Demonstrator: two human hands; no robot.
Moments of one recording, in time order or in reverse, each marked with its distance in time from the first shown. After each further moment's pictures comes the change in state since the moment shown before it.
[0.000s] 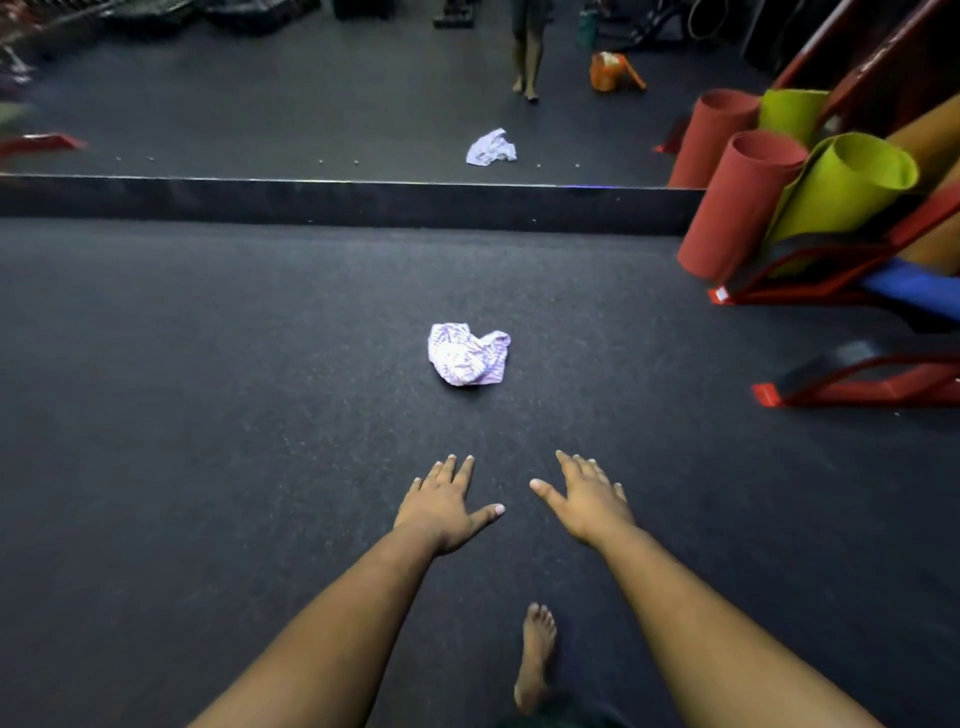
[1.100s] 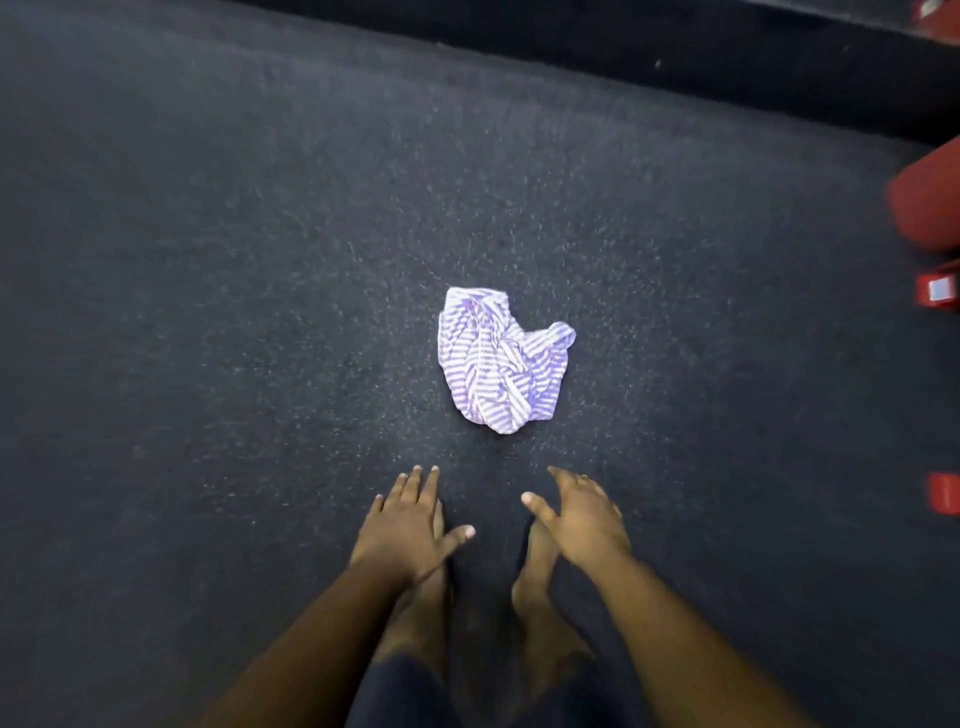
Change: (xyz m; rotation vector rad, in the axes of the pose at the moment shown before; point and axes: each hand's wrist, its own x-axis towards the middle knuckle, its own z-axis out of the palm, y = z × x) left_hand 0.674 -0.269 -0.122 -0.170 -0.296 -0.204; right_hand 0.745 -0.174 0.014 -0.064 -0.341 0.119
